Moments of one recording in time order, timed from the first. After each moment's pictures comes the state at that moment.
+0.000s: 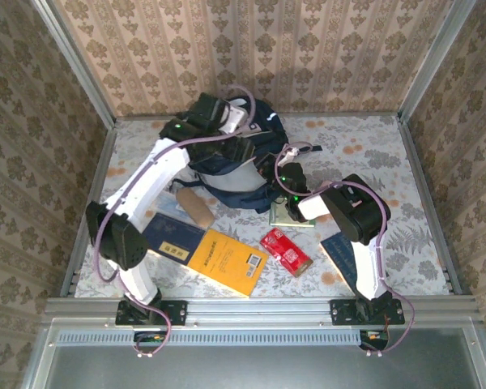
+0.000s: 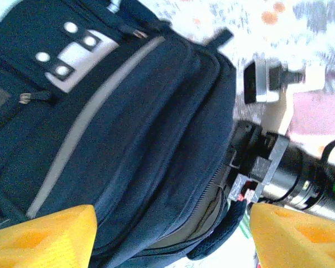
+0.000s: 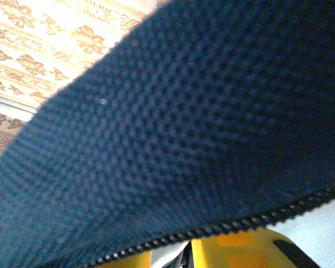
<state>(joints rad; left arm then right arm) -0.61 1.78 1.82 -0.90 0.14 0.00 0.50 2.07 0.95 1.13 -0.01 1.17</state>
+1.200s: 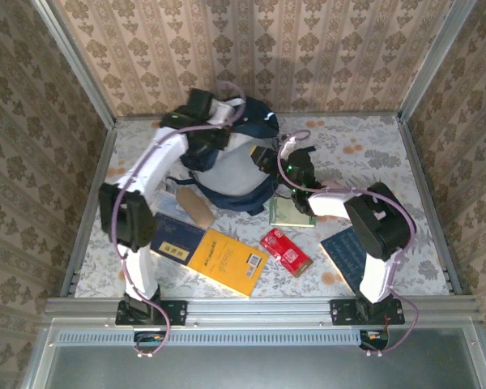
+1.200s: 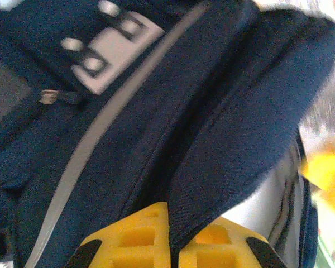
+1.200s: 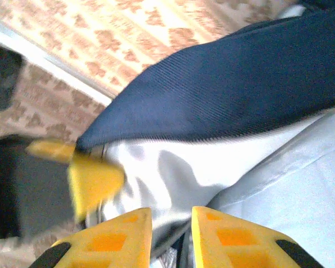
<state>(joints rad) -0.40 1.89 1.84 -0.79 0.19 -0.04 0.50 1.81 0.95 0.83 -0.17 0.84</state>
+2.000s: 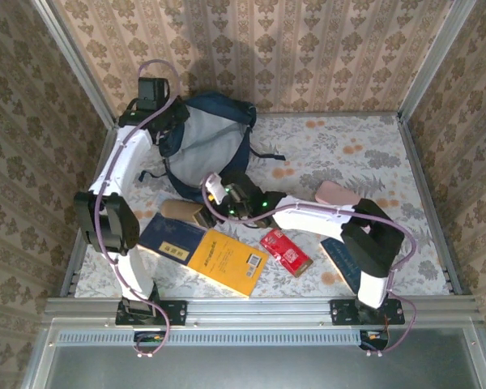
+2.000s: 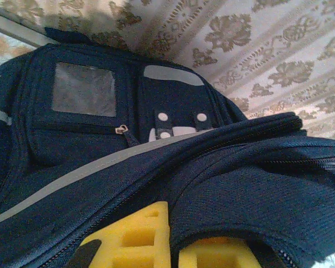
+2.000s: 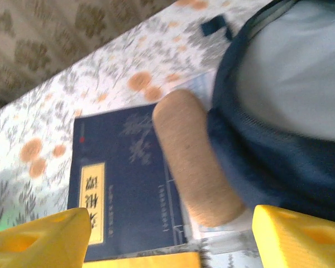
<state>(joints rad) -0.19 1.83 1.80 -0.60 0.13 -0.60 0.91 1.83 1.26 0.01 -0.19 0.12</state>
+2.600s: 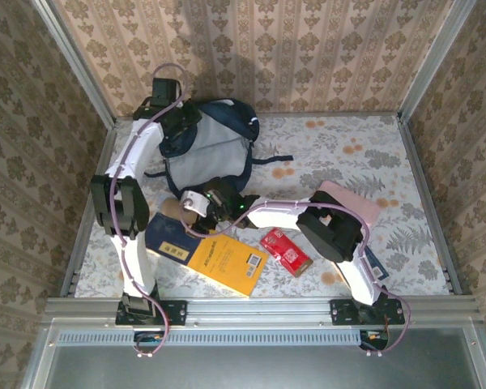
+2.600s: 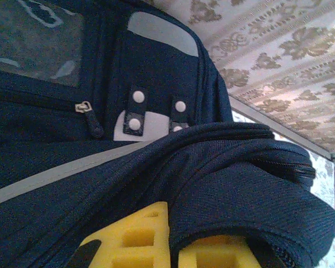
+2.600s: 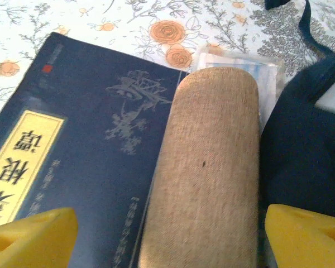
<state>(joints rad) -0.23 2.03 1.94 -0.64 0.27 -0.67 0.92 2.15 1.46 0.07 -0.25 -0.33</state>
